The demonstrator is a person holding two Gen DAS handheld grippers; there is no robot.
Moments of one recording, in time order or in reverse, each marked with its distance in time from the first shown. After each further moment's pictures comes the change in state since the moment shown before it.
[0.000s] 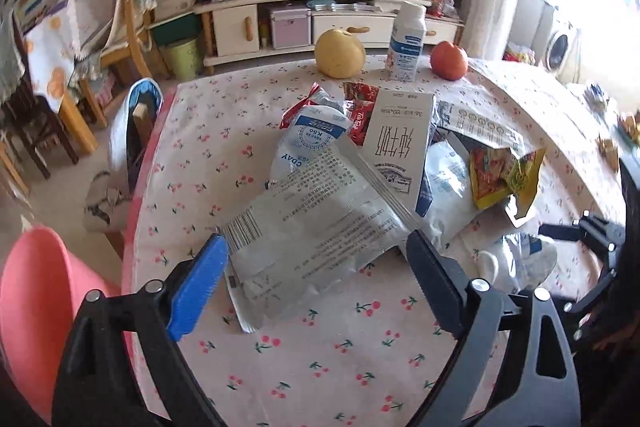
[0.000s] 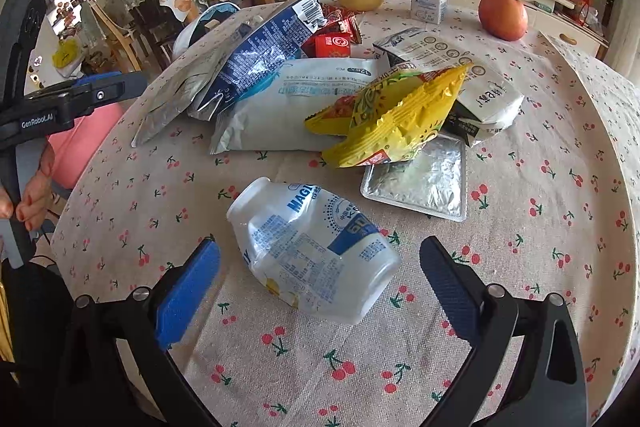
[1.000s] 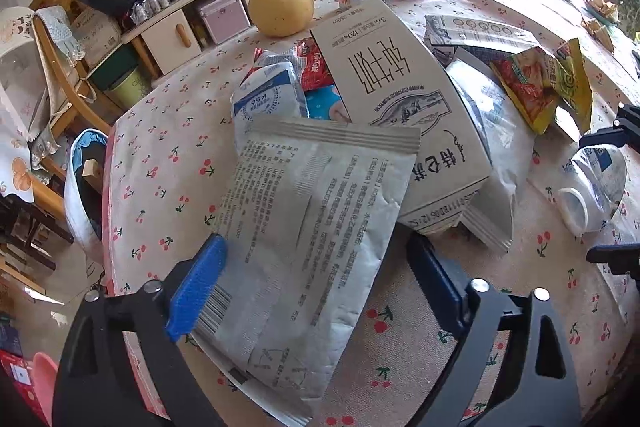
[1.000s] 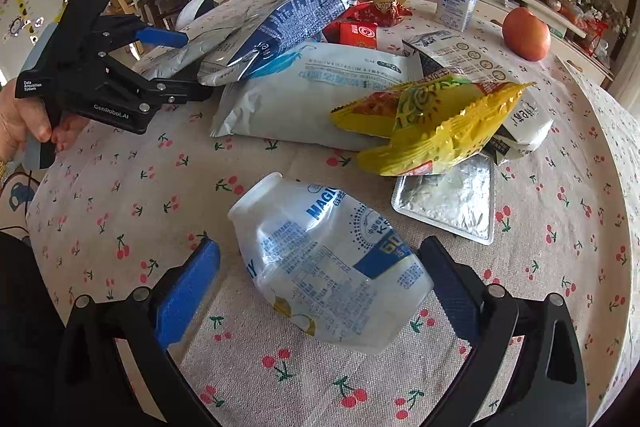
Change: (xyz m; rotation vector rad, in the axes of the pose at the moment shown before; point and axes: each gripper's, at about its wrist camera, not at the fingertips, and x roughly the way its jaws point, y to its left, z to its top) left arm 0.078 -0.001 0.009 0.297 0.090 -0.025; right arm 0.021 0.024 0.004 -0.129 0.028 -0.070
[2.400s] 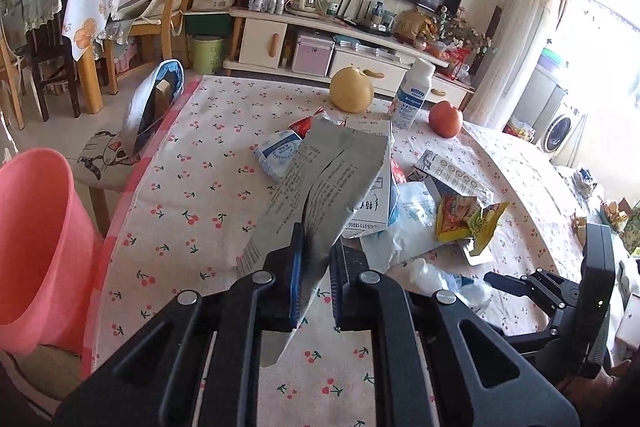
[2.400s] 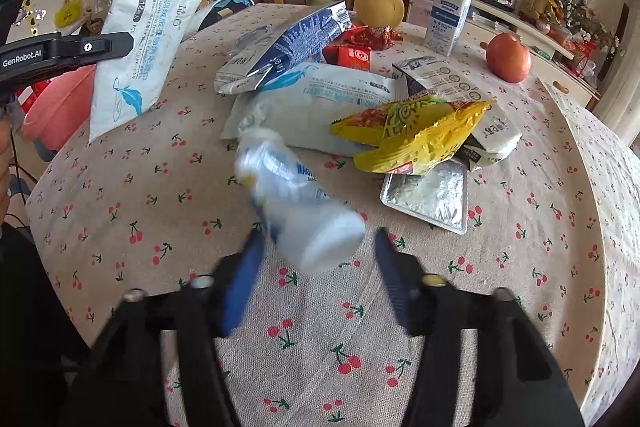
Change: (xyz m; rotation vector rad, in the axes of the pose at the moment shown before) left arm -0.117 -0.004 -0.048 -0.617 -0.245 -0.036; right arm -0.027 0.008 -0.011 -0.034 -0.098 -0.055
